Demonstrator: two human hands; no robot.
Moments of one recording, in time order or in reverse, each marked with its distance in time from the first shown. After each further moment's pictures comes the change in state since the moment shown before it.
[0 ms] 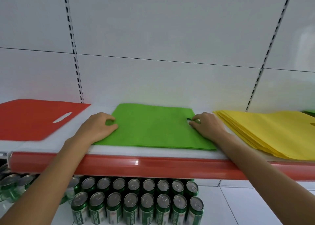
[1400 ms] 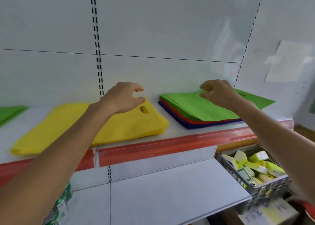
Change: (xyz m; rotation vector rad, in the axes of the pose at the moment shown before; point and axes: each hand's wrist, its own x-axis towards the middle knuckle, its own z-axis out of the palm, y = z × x) left_hand -0.052 0.556 0.174 -0.096 -0.084 0.583; right_hand -0.087 0.497 -0.222 0.068 0.193 0.158
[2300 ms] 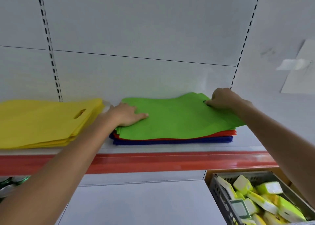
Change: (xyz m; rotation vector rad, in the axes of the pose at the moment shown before) left_hand 0.122 0.124 0.158 0.414 -0.382 -0.404; right_hand 0.119 0.228 -0.014 -0.230 -0.256 0.081
